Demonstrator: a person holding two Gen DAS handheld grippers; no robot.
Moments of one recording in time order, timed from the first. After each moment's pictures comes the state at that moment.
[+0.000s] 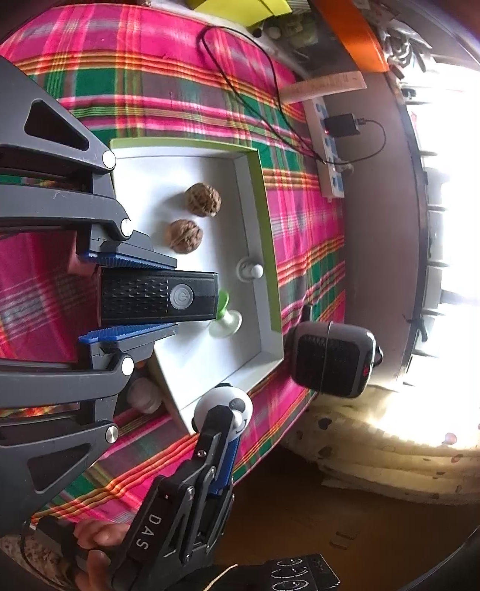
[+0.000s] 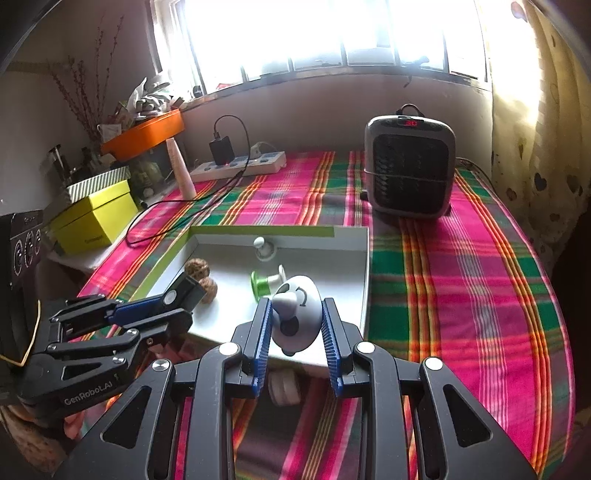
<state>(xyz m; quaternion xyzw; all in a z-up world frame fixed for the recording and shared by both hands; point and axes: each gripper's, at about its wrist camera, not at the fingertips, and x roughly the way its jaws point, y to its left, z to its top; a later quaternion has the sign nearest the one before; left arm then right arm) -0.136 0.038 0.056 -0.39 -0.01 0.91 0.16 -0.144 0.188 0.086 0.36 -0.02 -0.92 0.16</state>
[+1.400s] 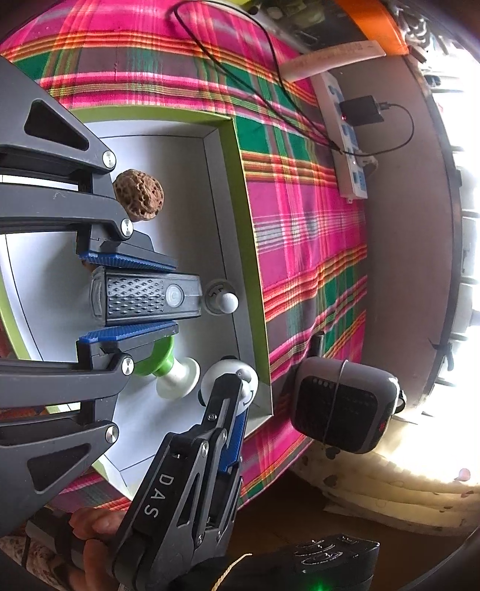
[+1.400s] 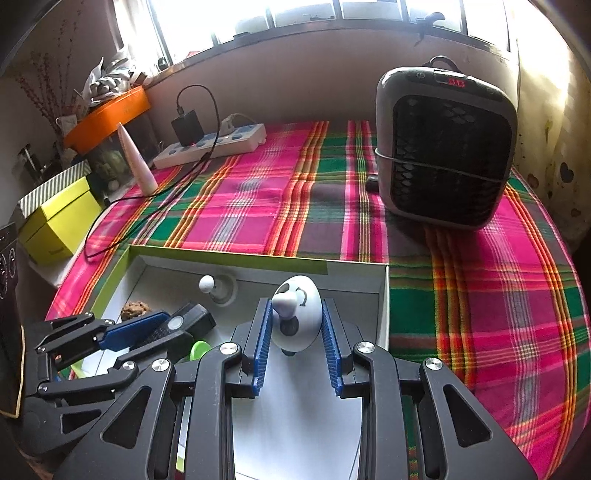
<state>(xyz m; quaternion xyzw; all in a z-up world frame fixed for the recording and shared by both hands) -0.219 0.043 0.026 -0.43 -0.01 0.89 0.14 -0.241 0.176 0.053 0.43 -0.02 -0.89 0.15</state>
